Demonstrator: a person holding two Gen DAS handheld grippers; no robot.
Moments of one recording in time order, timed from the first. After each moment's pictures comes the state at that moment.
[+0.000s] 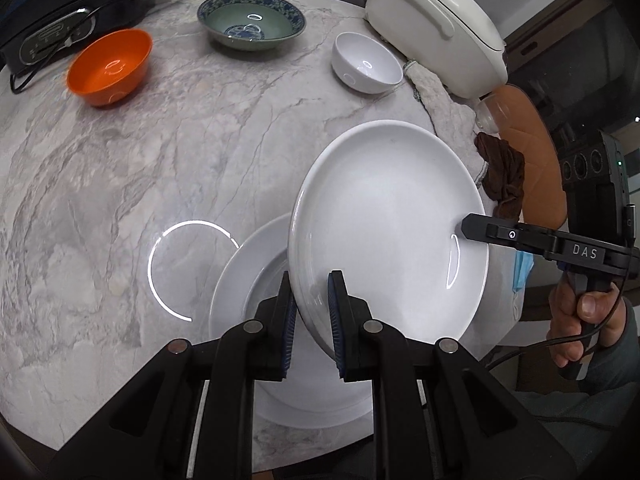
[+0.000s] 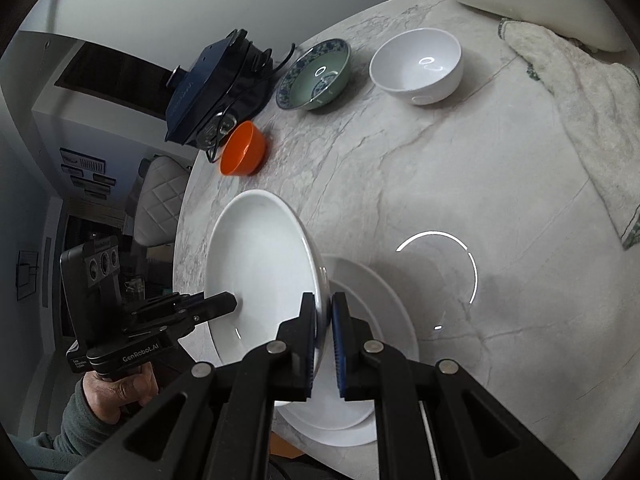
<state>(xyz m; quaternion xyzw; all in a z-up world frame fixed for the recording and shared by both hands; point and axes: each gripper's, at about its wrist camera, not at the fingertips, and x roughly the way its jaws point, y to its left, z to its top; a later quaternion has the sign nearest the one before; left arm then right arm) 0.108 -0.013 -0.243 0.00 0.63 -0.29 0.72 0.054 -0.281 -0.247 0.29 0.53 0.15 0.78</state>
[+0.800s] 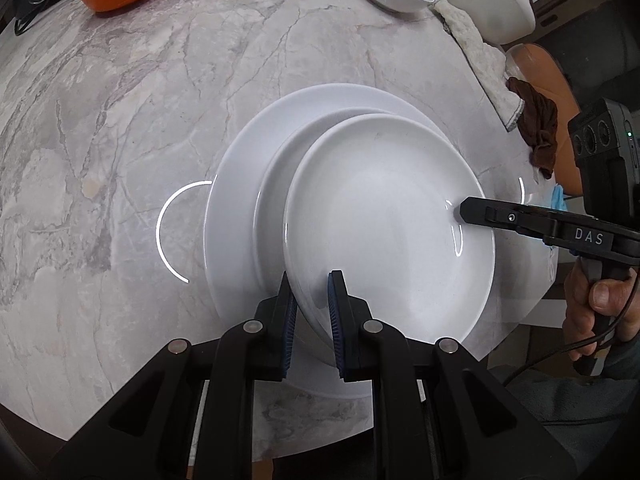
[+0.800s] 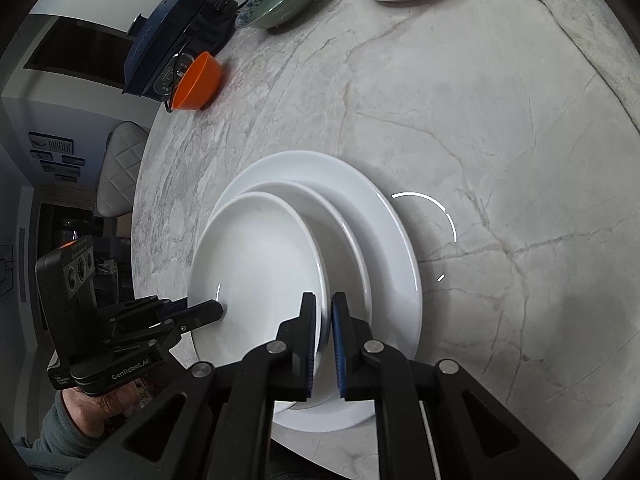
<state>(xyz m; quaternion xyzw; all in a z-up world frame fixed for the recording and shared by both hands) 0.056 0.002 -0.331 0.03 0.67 -0.27 0.69 0.023 -0.247 -0.326 0.27 0.59 0.11 0.76</state>
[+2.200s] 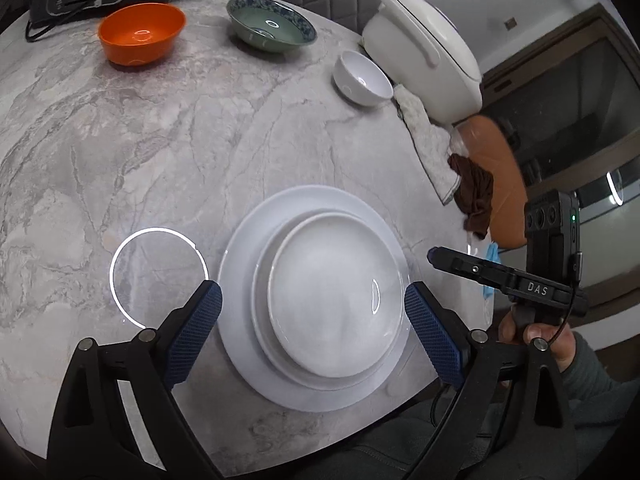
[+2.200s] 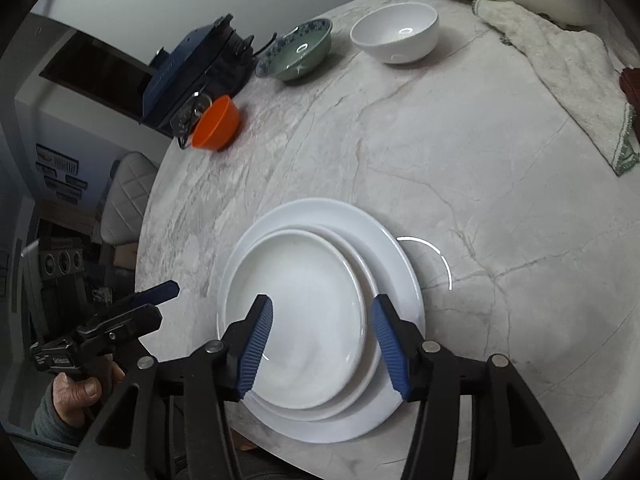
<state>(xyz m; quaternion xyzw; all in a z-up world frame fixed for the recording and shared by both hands) 0.085 0.051 -0.266 -0.11 0.59 -0.33 0.73 0.003 -0.251 -0.283 0.28 0.51 0.08 0.81</state>
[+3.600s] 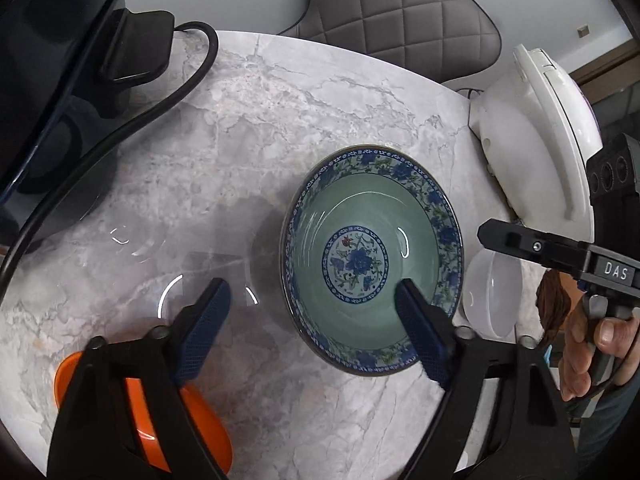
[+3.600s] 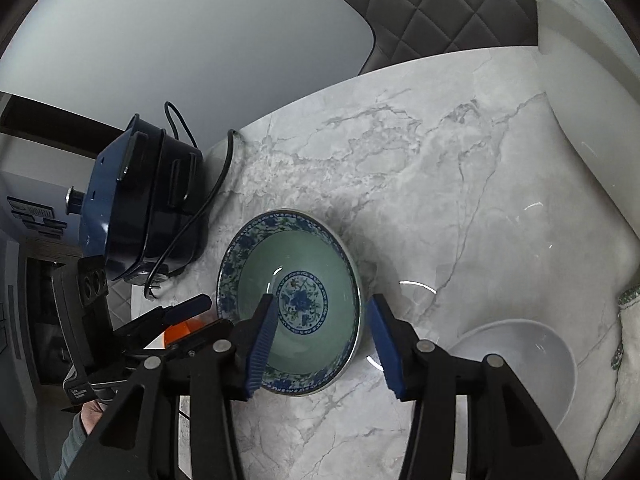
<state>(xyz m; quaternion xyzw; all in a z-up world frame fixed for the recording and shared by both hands) 0.487 -0.053 -0.319 -0.01 0.64 -0.29 0.71 0.370 -0.309 -0.252 0.28 0.55 0.05 0.78</state>
